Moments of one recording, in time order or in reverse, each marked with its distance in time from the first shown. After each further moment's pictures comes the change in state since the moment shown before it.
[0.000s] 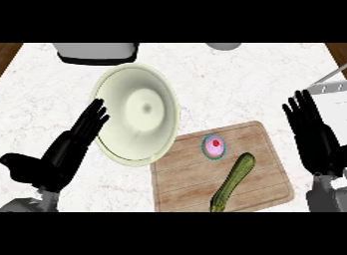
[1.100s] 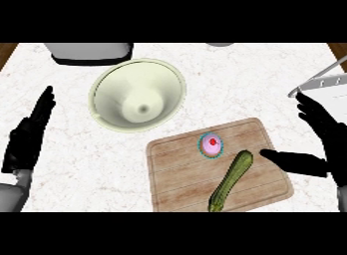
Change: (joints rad) left arm -0.066 0.099 0.138 0.233 -0.281 0.186 -0.015; right arm 0.019 -0.276 0.222 -0.340 0.499 -0.214 0.558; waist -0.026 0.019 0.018
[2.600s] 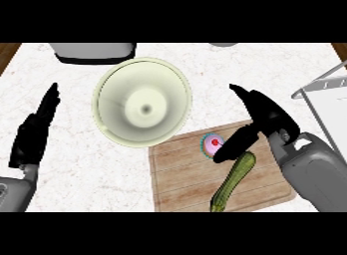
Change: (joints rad) left arm -0.030 -0.061 0.043 0.032 -0.062 -0.041 0.008; right arm -0.526 0.059 0.294 0.233 -0.037 0.341 0.587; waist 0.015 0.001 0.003
